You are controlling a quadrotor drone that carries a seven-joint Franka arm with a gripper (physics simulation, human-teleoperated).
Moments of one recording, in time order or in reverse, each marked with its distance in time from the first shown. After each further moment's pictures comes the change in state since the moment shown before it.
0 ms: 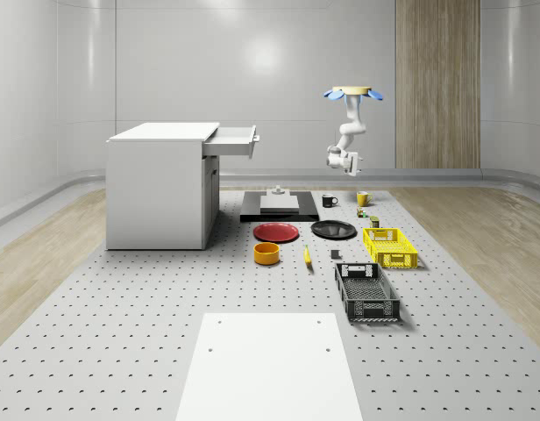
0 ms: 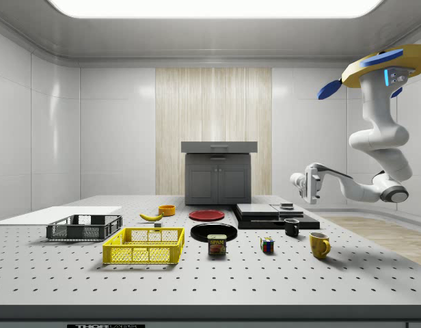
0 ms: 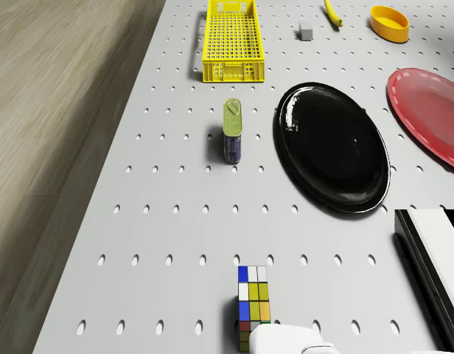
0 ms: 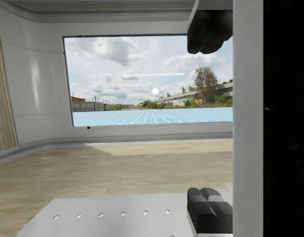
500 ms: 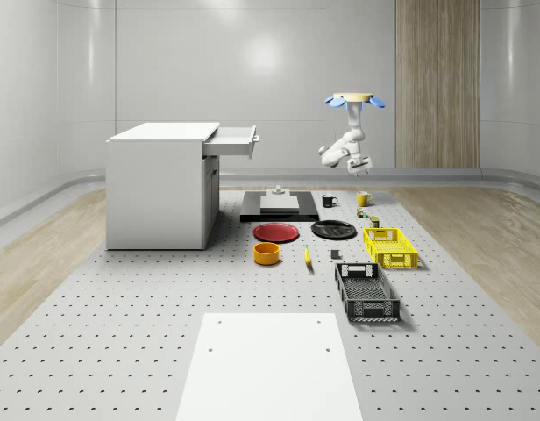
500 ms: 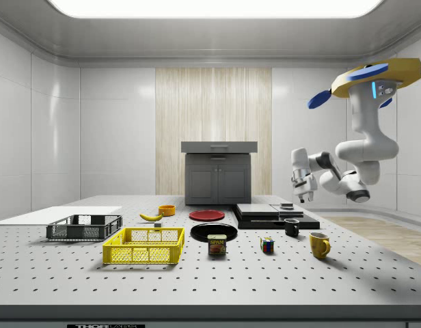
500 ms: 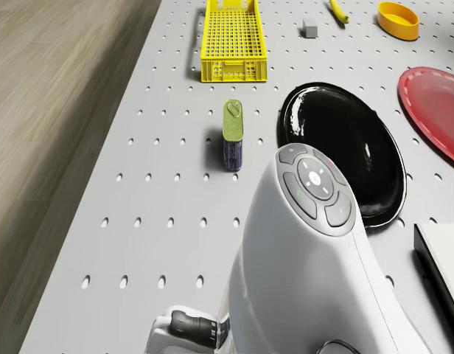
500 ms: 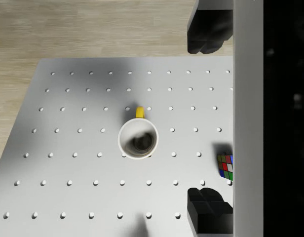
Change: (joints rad) arm -0.480 -0.128 0.342 -0.309 -0.633 -0.199 0.366
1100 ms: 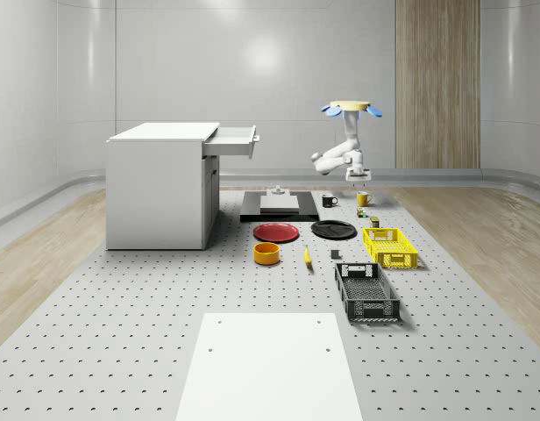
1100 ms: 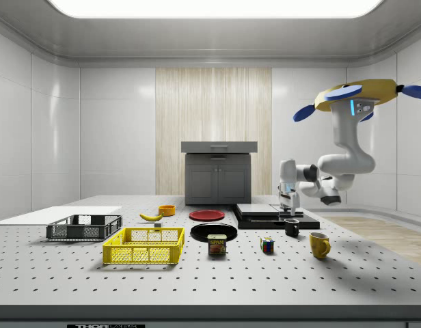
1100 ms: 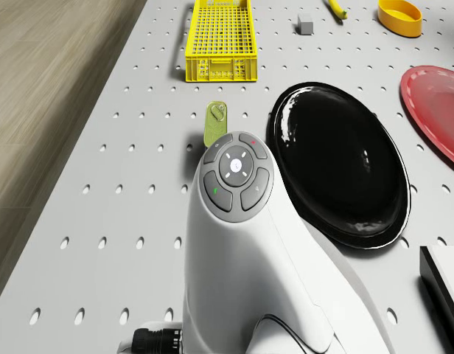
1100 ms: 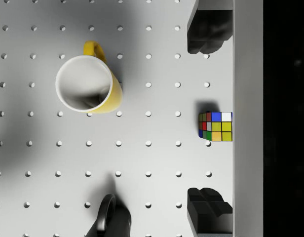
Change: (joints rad) arm -0.188 -0.095 0.094 -0.023 -0.071 -0.049 0.126
